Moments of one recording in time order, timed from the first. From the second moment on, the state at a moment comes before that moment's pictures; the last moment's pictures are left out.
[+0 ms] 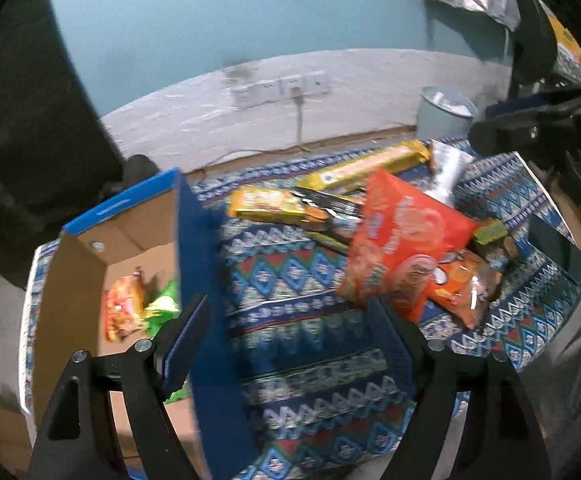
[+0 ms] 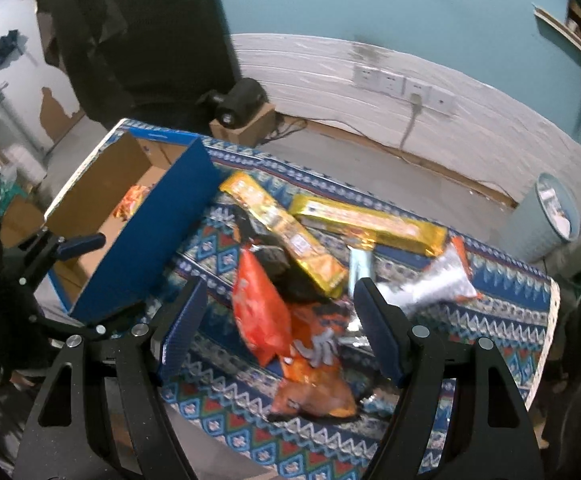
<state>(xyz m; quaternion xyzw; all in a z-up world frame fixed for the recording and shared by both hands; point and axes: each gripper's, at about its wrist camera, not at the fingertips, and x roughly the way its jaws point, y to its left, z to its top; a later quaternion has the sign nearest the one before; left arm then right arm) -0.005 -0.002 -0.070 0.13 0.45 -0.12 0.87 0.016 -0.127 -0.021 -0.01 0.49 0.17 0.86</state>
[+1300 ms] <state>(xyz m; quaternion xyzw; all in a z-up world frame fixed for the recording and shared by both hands) 0.058 -0.091 -0.155 0.12 0.52 -0.18 0.82 0.009 -0.254 -0.134 0.04 0.59 0.07 0.81</state>
